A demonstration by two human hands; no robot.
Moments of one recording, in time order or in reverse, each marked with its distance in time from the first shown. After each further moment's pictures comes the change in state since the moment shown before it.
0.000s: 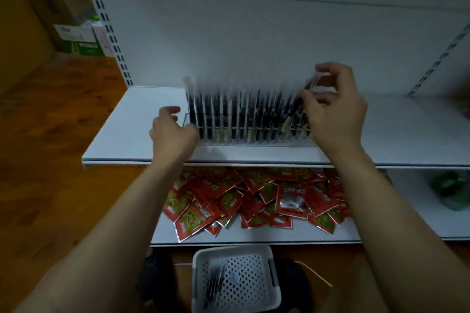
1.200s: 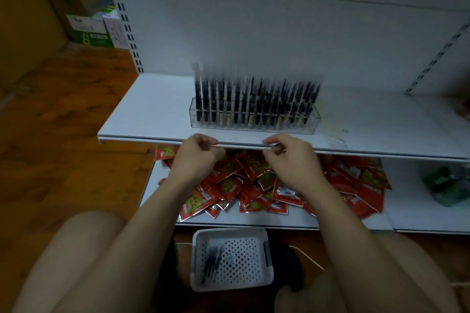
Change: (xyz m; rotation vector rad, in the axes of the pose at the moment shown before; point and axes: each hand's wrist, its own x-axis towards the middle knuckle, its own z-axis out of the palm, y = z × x) left_hand -0.081 -0.012 -0.006 -0.137 -0.339 -0.163; right_hand -0.090 0.006 0.007 -0.227 -0.592 0.256
